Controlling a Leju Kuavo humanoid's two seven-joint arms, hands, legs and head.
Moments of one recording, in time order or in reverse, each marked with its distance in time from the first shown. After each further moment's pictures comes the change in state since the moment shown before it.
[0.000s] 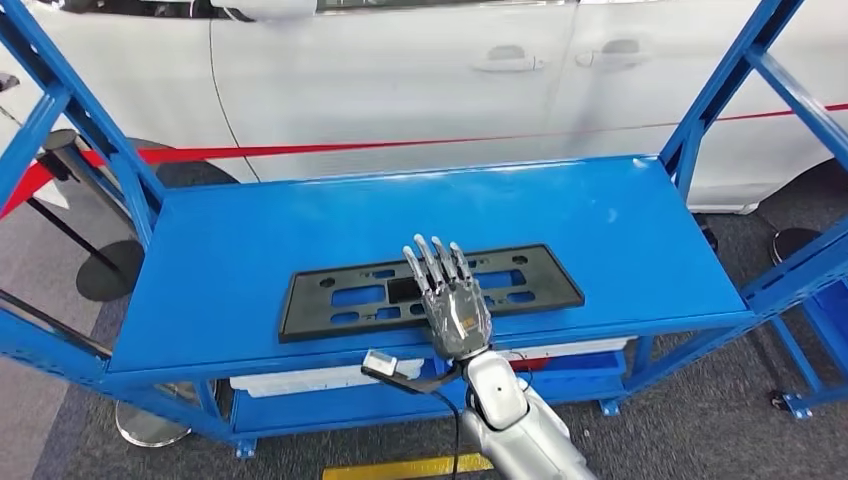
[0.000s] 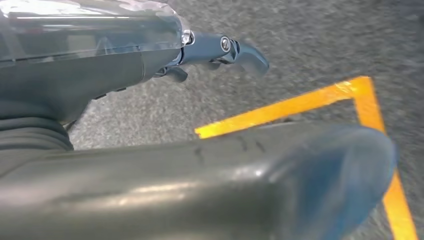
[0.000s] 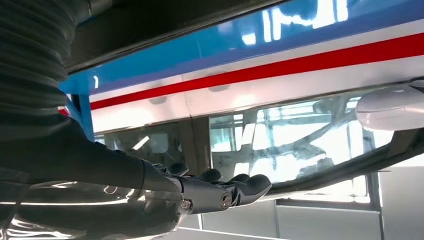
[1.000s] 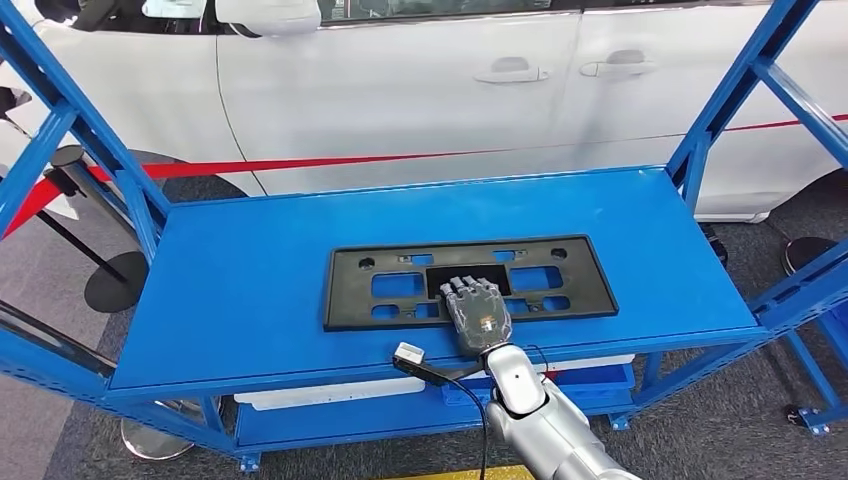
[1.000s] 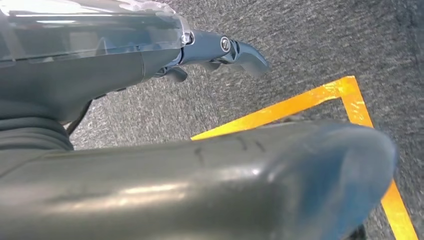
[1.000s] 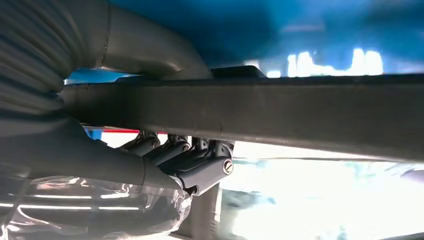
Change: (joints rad) left arm 0.002 0.001 -0.032 0.000 -0.068 -0.019 -0.008; right arm -0.058 -0.073 0.004 0.169 -0.143 0.085 0.003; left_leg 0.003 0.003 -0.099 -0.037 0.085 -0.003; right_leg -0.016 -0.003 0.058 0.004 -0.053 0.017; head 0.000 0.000
